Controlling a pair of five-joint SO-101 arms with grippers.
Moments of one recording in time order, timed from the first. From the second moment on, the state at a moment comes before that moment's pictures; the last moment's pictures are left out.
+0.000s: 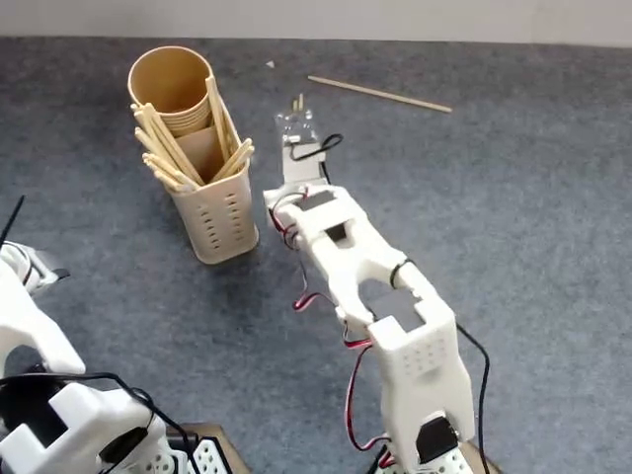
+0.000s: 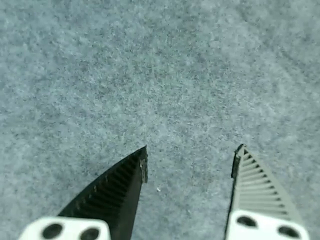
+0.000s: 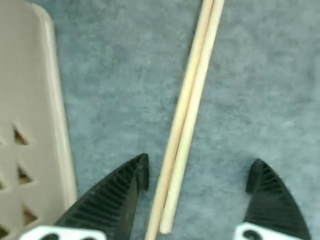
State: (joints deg) left arm -51.6 -4.4 30.3 54.8 4.5; right arm -31.0 34.0 -0.7 30.2 -12.9
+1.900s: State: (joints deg) left arm -52.4 -4.4 31.8 54.5 4.5; right arm -45.5 -16.4 34.9 -8.0 4.3
